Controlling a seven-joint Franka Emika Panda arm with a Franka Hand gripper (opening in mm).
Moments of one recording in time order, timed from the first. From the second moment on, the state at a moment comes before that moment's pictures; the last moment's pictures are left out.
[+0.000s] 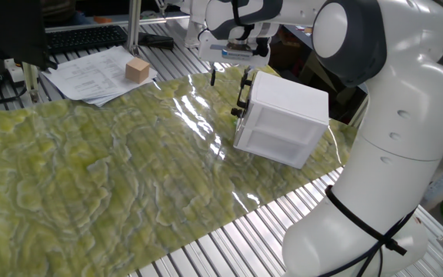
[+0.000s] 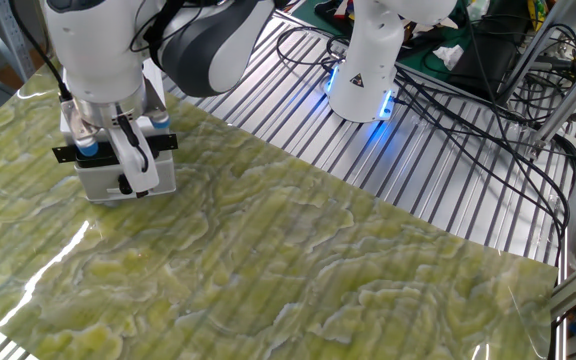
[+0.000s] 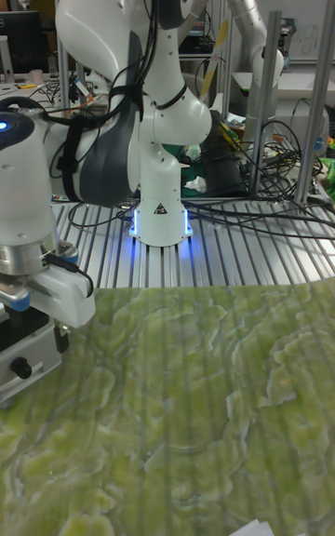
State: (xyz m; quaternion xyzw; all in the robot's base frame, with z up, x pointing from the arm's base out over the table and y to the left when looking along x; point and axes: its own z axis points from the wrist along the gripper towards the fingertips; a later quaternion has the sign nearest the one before) arm 0.587 -0.182 0.229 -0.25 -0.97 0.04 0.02
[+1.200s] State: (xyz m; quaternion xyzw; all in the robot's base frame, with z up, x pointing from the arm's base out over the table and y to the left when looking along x) arm 0.581 -0.182 0.220 -0.25 -0.97 0.06 0.02
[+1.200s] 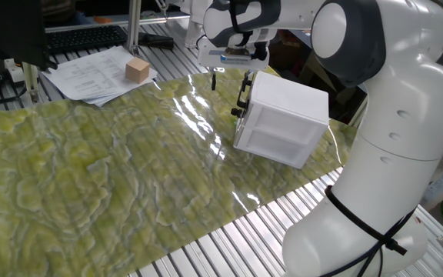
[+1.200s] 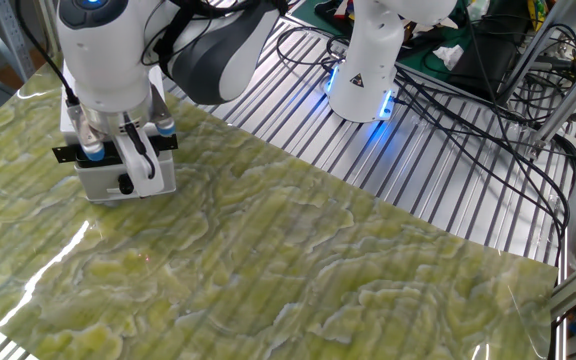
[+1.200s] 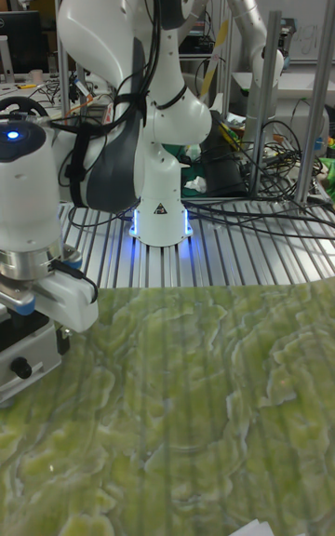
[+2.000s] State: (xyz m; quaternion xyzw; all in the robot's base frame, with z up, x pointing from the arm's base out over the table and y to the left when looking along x) arm 0.578 -0.181 0.214 -0.24 -0.97 0.06 0.02
